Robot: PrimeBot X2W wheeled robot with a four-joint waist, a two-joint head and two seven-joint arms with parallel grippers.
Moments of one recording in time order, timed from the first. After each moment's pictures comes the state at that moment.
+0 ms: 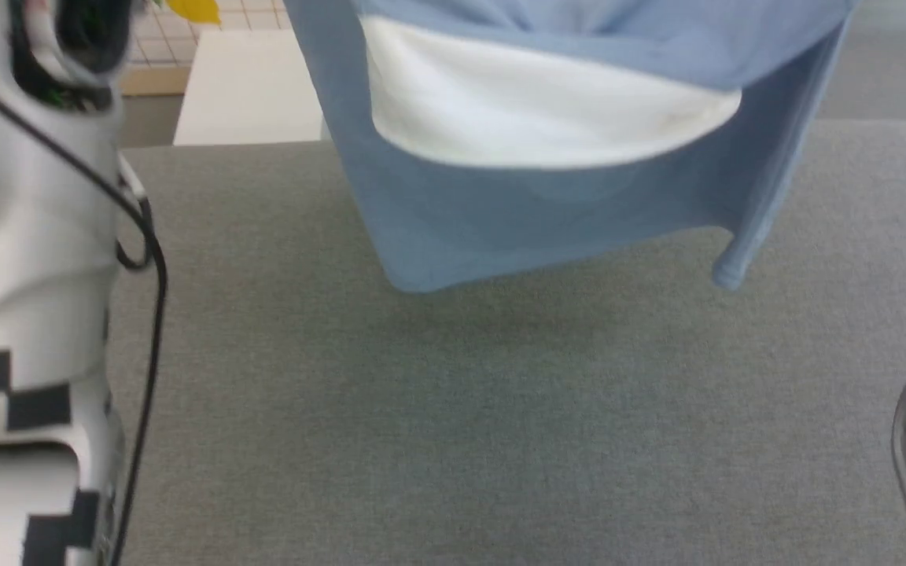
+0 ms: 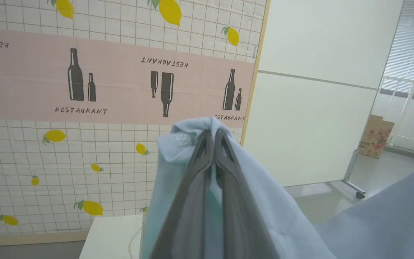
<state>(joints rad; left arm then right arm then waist) -1.13 0.25 -0.17 0.20 -0.56 0.05 0.42 -1.16 -0.11 -0.19 0.25 0.21 0.13 0.47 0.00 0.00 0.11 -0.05</state>
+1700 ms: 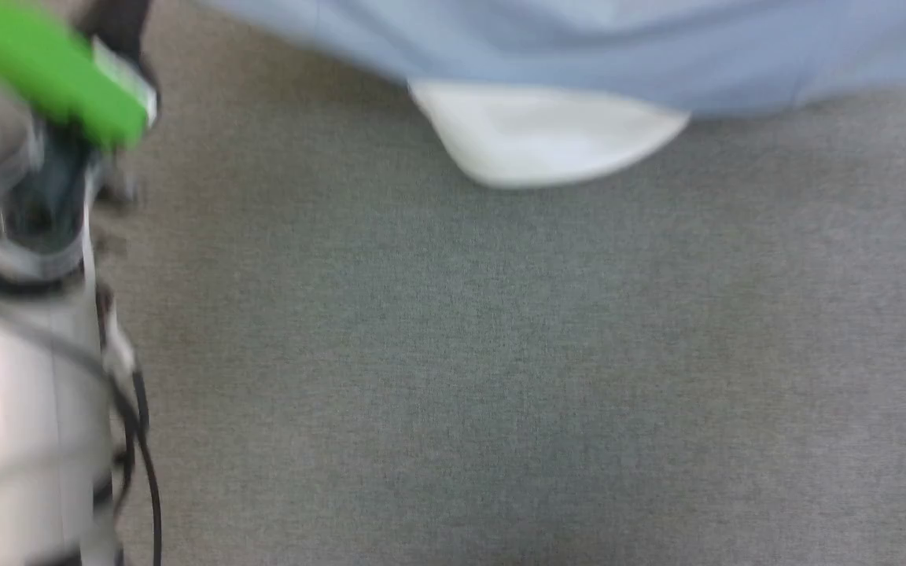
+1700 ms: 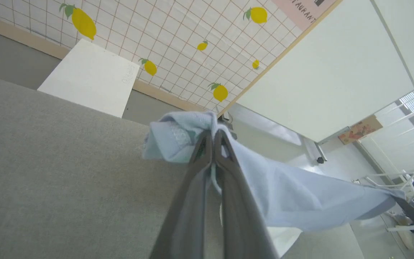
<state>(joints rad) -0.75 0.25 0.03 -0.05 -0.87 0.10 0.55 -0.78 -0.33 -0.30 0.11 0.40 0.13 0.63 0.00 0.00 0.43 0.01</state>
